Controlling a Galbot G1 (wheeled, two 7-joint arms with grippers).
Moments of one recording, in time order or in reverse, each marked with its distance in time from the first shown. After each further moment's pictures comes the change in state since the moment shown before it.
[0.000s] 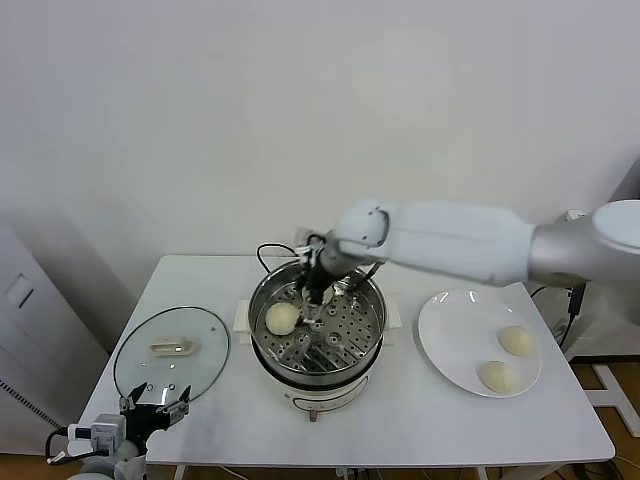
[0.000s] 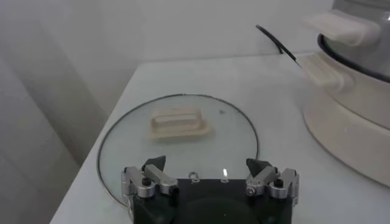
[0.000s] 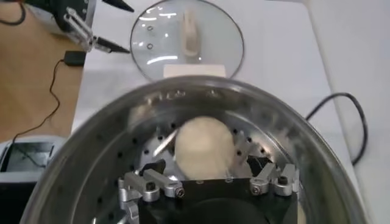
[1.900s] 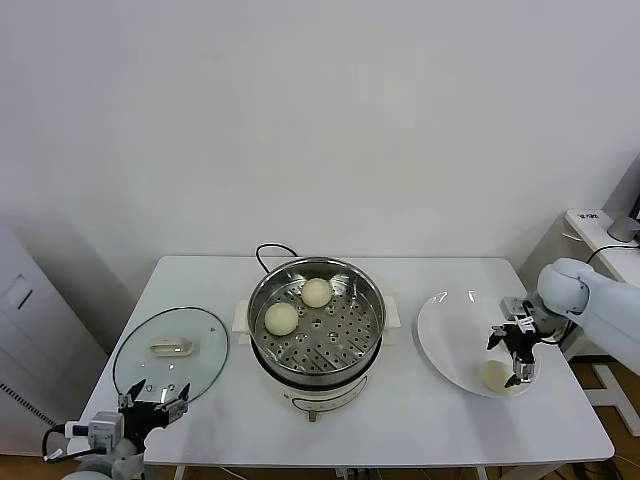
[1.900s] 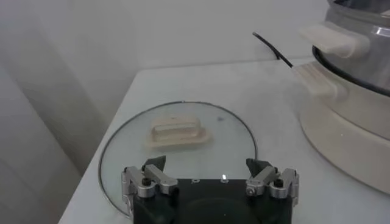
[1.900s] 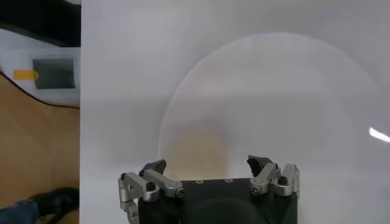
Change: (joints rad) left arm 0.004 0.015 -0.002 -0.018 -0.002 0.010 0.000; right arm -0.651 -0.537 0.535 -0.228 -0.881 0.418 -0.426
